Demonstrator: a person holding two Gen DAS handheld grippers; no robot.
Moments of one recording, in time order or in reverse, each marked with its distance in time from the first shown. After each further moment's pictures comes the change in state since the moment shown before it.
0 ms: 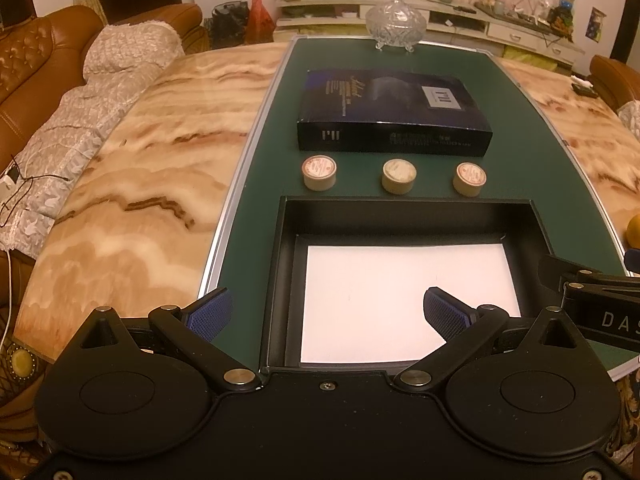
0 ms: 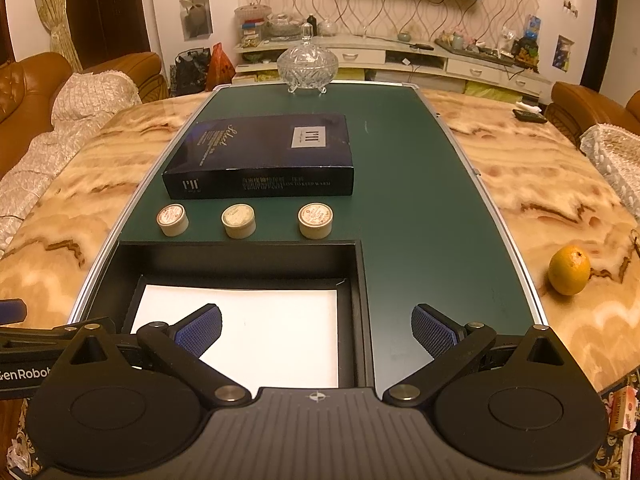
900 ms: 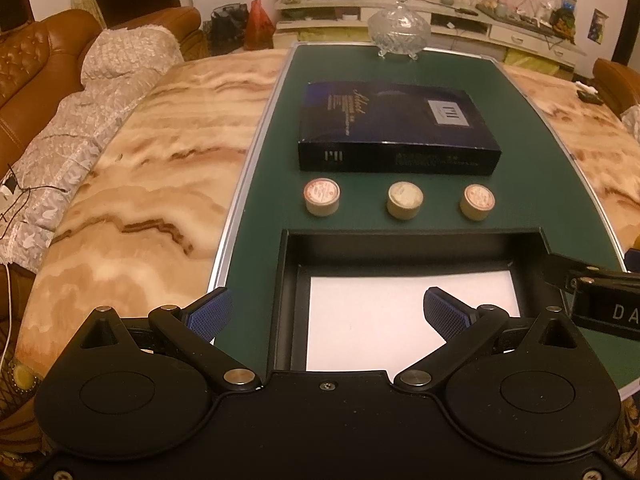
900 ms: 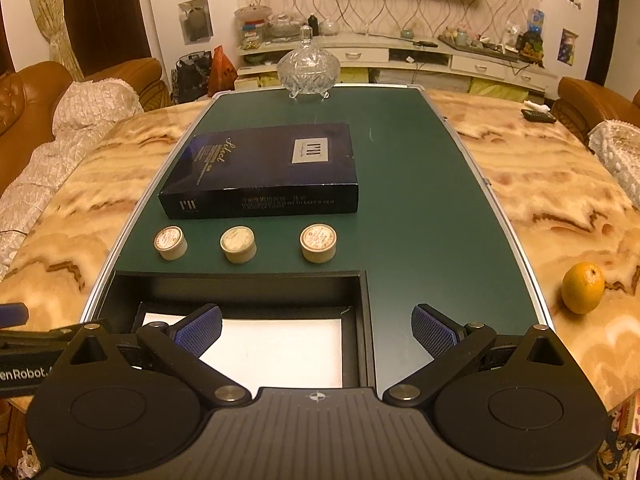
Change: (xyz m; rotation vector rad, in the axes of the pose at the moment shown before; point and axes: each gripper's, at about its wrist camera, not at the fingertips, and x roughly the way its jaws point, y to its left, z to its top) left arm 0.015 0.004 0.032 0.004 0.000 0.004; right arm 0.020 -0.004 0.029 0.019 0.005 0.021
